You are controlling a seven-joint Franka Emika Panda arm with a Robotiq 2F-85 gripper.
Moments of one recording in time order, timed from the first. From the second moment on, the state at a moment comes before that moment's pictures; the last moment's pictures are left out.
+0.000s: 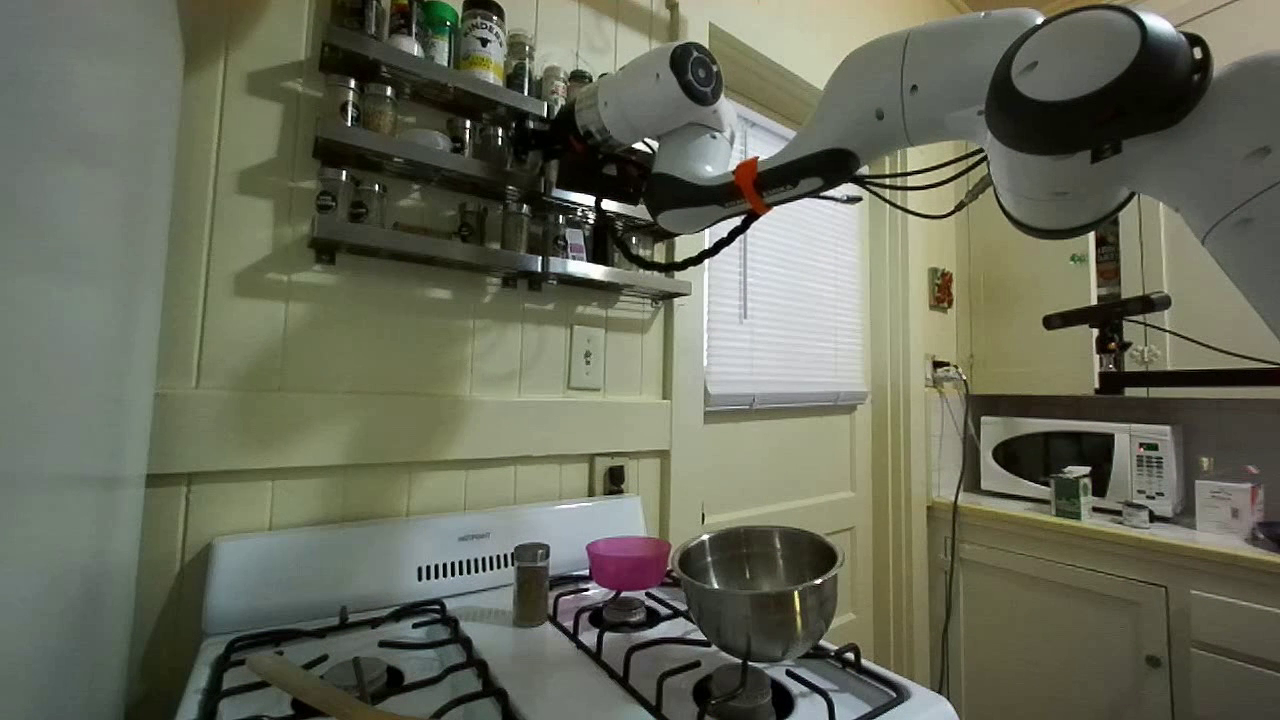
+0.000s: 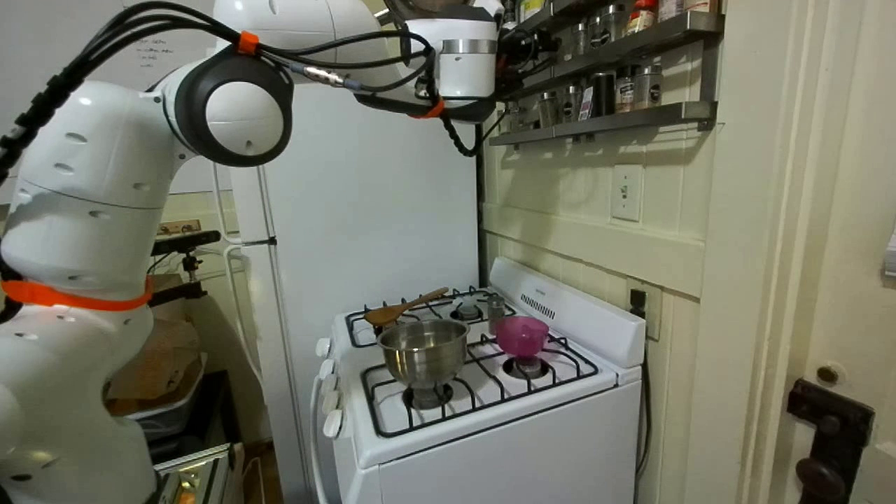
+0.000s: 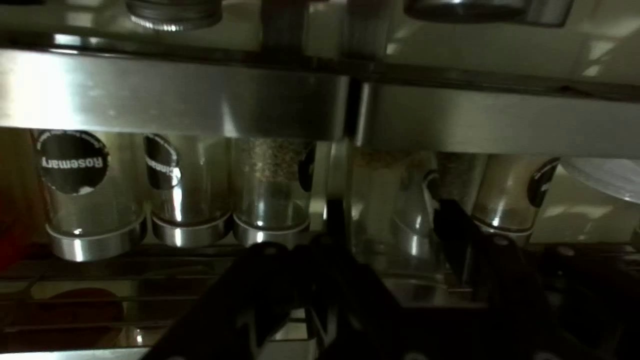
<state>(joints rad) -0.14 0.42 0.49 -1.07 -1.58 3.00 1.26</state>
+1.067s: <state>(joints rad) -0.15 0.41 0.50 -1.10 -1.56 3.00 1.26</state>
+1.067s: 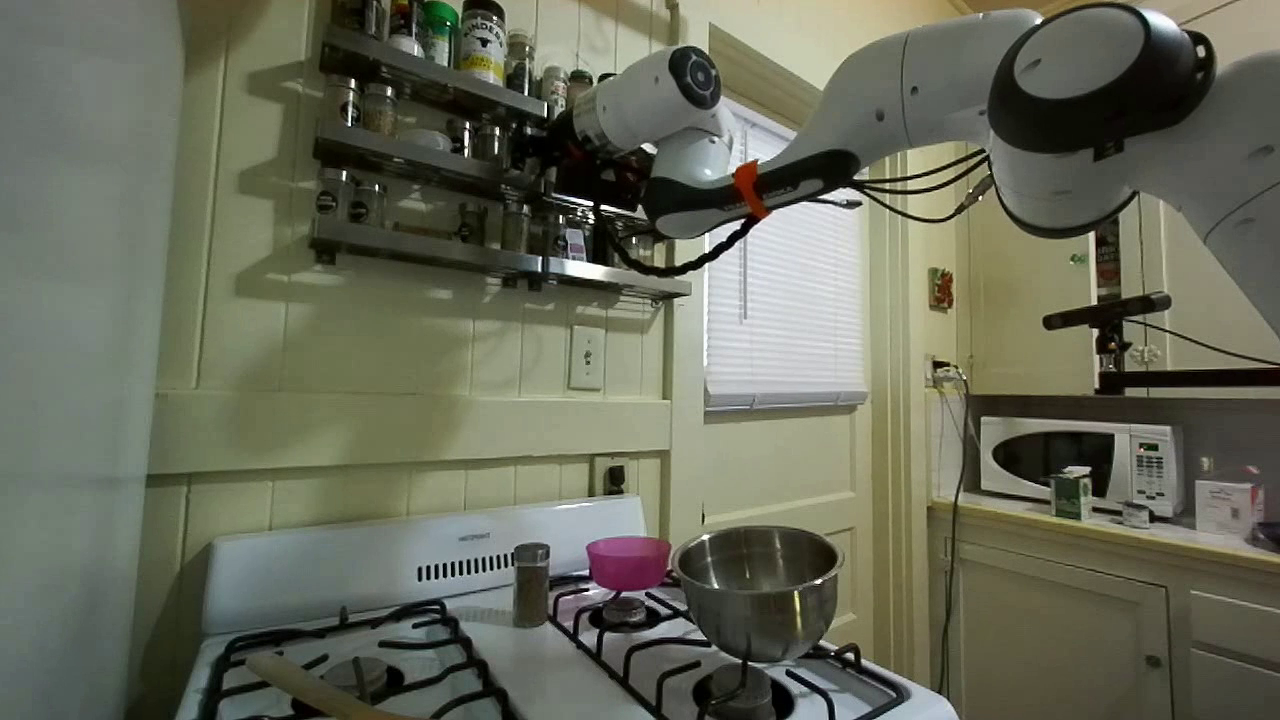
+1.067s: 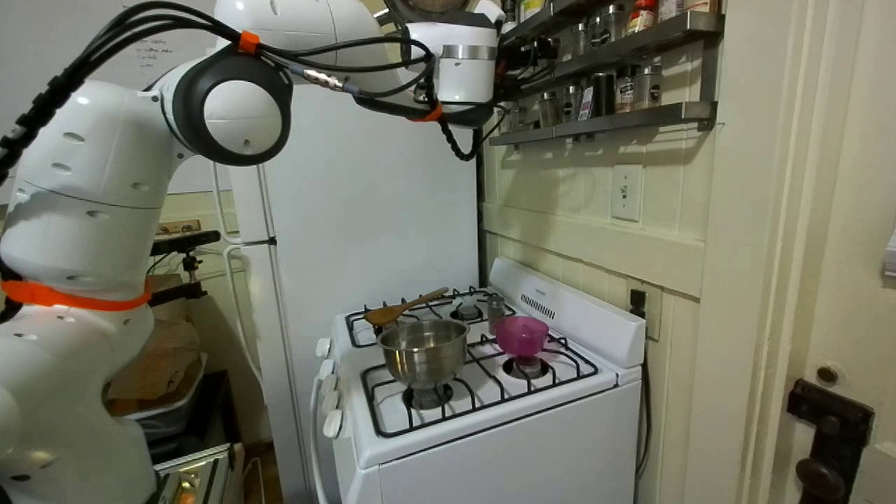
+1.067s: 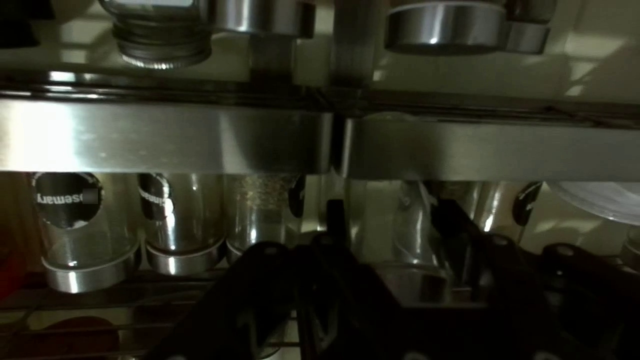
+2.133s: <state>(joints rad) -0.17 0.26 0.51 -1.30 -1.29 2.92 1.09</state>
